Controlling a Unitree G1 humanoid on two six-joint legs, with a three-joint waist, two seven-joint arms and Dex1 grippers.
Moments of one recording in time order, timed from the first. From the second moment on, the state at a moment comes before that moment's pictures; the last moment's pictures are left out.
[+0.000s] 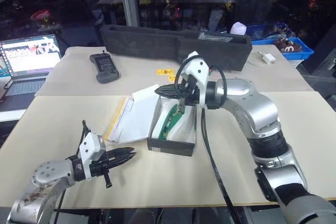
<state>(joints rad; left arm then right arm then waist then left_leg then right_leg) 0.20 0.71 0.20 -0.48 -0.54 0.36 -0.99 -0.88 -0.44 0.22 -0.16 0.31 0.68 0.87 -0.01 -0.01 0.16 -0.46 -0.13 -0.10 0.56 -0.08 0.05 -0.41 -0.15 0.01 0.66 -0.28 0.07</state>
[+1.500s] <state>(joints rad) 0.10 0.84 0.31 -0.69 -0.80 0.65 -0.82 -1.01 -0.63 0.57 0.05 -0.24 -0.32 1.25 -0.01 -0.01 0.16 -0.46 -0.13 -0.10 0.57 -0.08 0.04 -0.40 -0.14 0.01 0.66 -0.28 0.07</state>
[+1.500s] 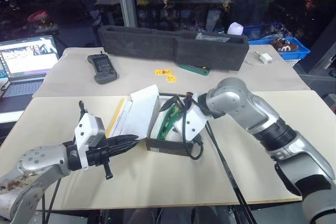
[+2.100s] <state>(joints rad) 0.09 0.82 0.30 -0.66 -0.76 0.61 -0.83 -0.99 -0.67 0.54 0.02 -0.19 -0.24 1.39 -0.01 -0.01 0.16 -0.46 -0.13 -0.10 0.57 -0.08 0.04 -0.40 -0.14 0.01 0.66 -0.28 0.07</state>
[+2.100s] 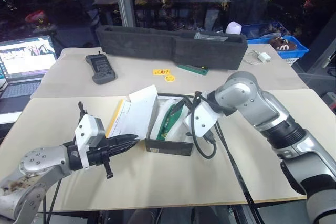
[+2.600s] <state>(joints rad) 0.07 0.79 0.26 -0.65 -0.73 0.61 -0.82 -0.98 -0.57 0.62 0.21 -0.37 -0.42 1.26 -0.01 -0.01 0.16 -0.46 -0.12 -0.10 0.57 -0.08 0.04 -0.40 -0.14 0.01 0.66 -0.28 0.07</state>
